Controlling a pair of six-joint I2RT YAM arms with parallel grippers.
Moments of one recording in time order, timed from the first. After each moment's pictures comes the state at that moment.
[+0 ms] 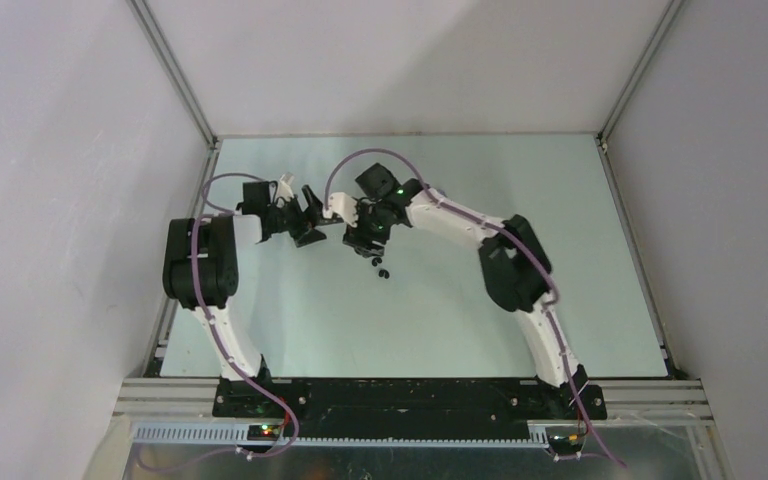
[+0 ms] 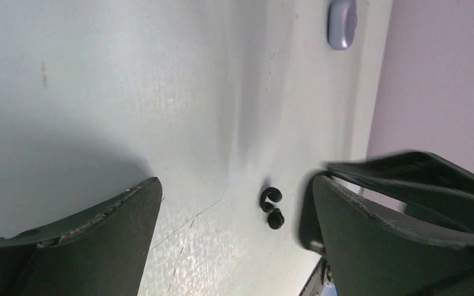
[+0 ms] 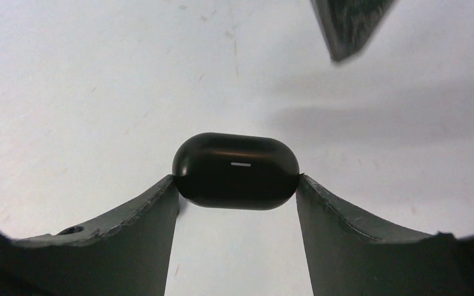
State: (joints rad) left arm 0.05 1.93 1.01 0.11 0.84 -0.57; right arm 0.78 2.28 1.94 -0.64 -0.32 -0.66
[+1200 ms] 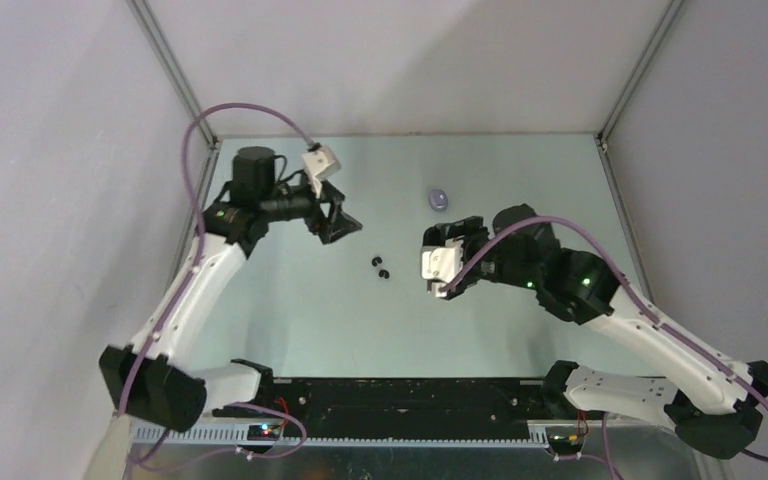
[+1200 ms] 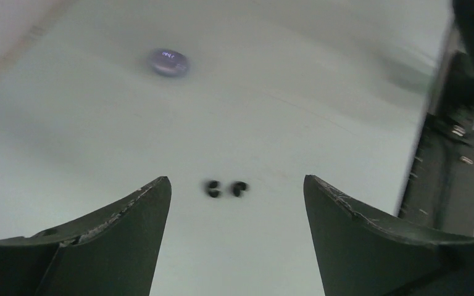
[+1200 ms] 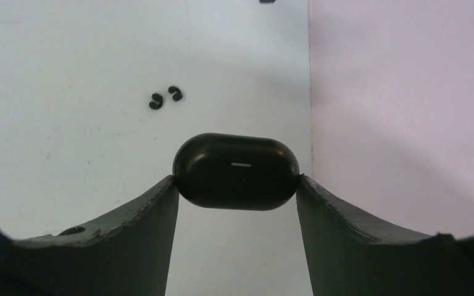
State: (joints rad) left arm -0.25 1.16 1.21 -0.47 0.76 0.31; right arm 0.89 0.99 1.22 -0.65 -0.16 -0.93
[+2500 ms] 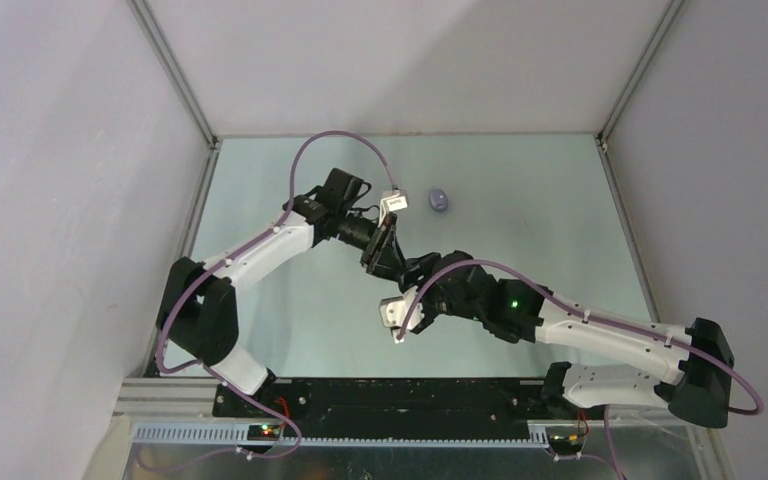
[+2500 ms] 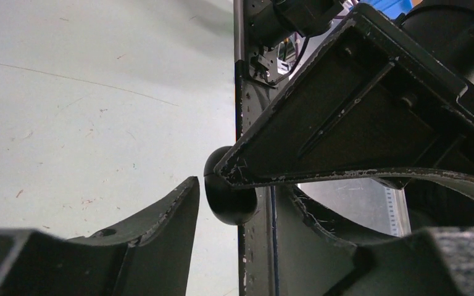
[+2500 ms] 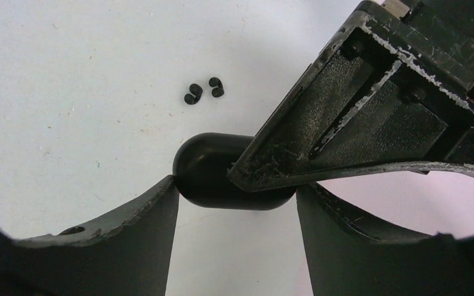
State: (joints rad) left arm -0.55 1.59 1.21 -0.57 1.16 0.20; right arm 1.11 1.13 0.88 -0.31 0.06 -1.08
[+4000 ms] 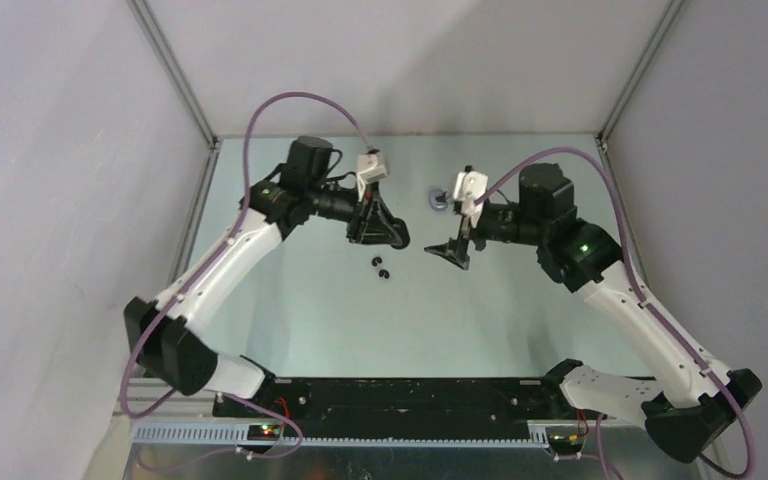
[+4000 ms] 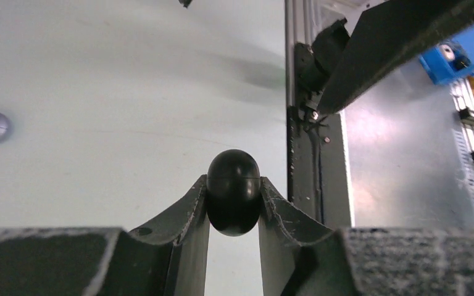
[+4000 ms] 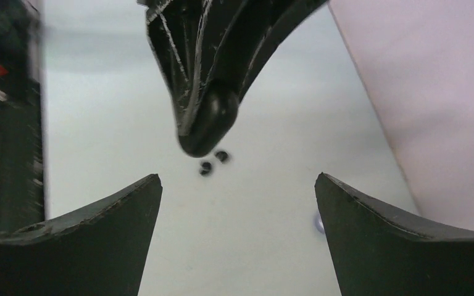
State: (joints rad) left arm -0.52 1.46 1.41 -0.67 1.02 0.27; right arm 0.64 1.08 1.22 -0.46 -0.52 -0.57
